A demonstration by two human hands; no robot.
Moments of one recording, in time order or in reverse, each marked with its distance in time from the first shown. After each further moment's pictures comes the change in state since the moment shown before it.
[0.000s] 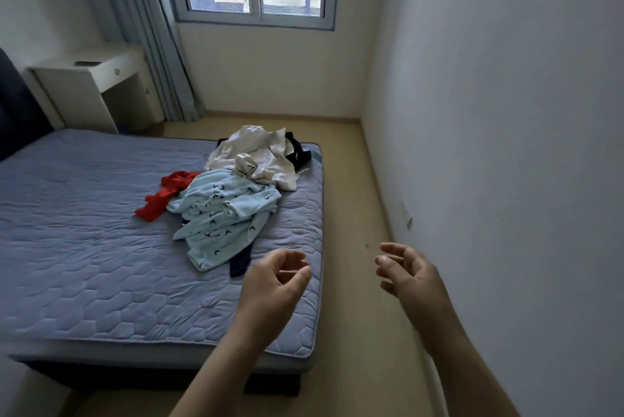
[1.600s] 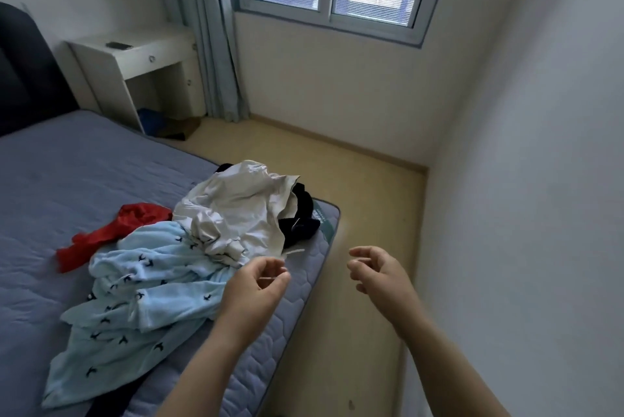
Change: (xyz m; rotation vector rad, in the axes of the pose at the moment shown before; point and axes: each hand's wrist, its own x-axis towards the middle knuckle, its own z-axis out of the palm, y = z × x) left_hand 0.697 0.029 0.246 -0.030 0.402 -0.243; right_hand 0.827 -0.056 -0.005 -0.306 -0.520 -0.049
